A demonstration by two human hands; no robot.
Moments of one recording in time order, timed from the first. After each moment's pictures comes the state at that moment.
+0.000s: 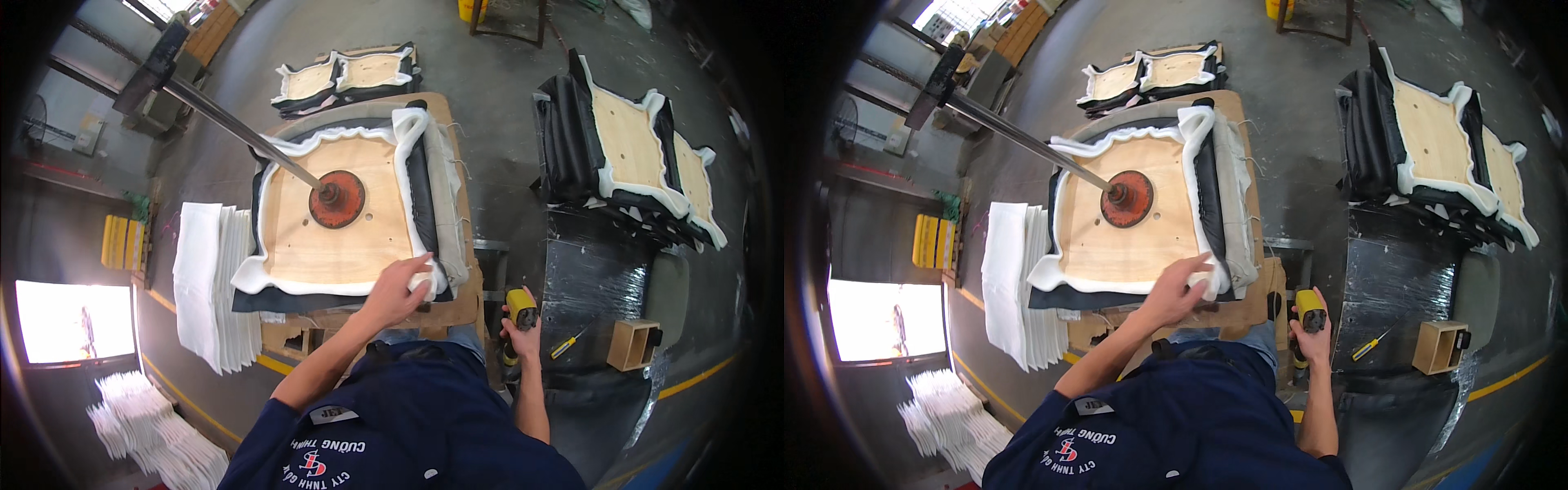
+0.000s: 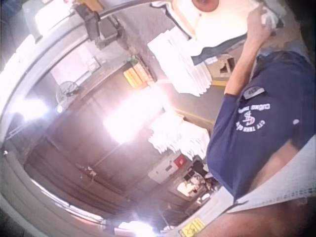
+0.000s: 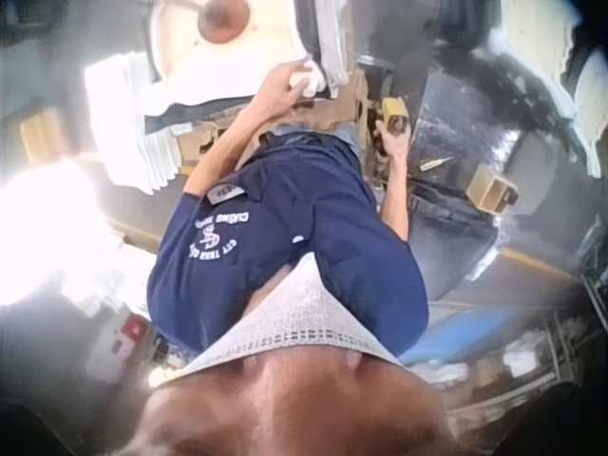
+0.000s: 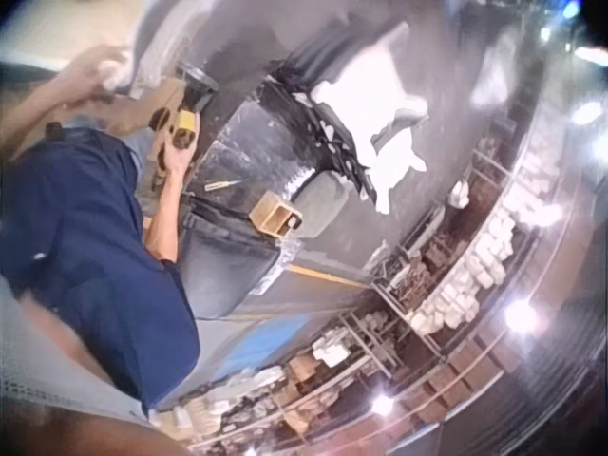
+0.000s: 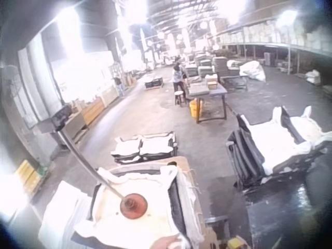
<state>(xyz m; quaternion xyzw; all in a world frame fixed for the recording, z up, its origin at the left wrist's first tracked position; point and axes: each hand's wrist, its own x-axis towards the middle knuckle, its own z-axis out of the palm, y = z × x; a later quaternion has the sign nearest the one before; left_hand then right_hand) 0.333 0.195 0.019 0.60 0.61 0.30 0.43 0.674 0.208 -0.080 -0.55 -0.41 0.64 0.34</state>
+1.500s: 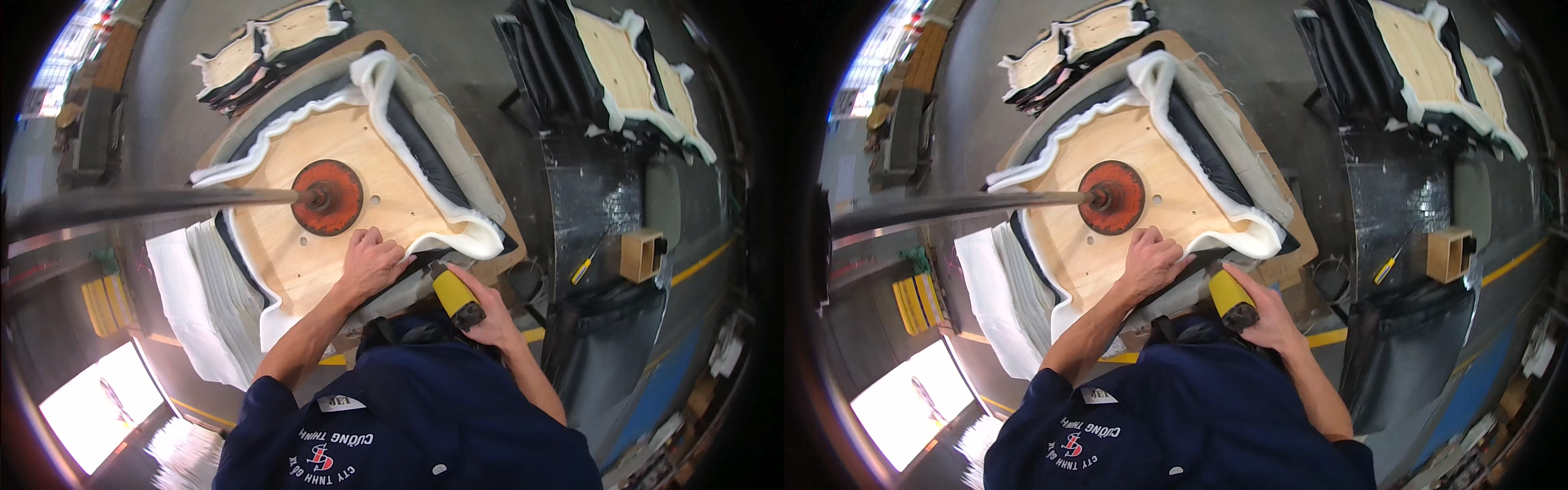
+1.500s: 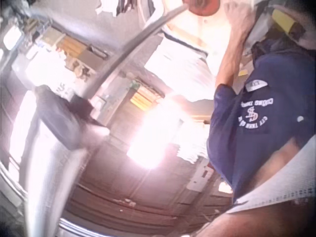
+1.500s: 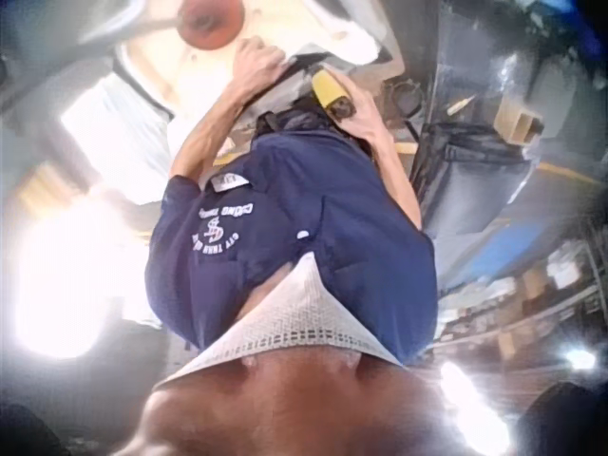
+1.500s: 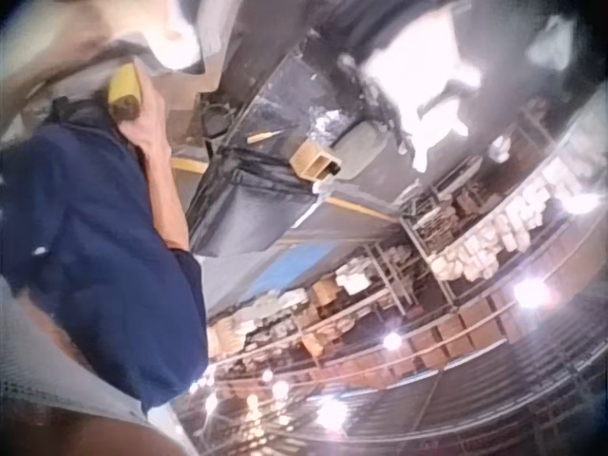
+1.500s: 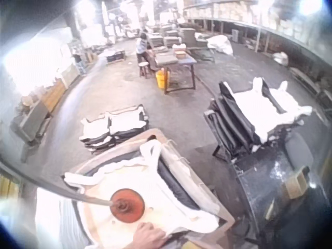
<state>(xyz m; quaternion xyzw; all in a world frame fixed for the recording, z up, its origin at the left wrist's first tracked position) 0.193 0.237 -0.045 0.83 0.52 0.17 0.14 0.456 0.207 0.023 -0.47 -0.63 0.58 0.20</state>
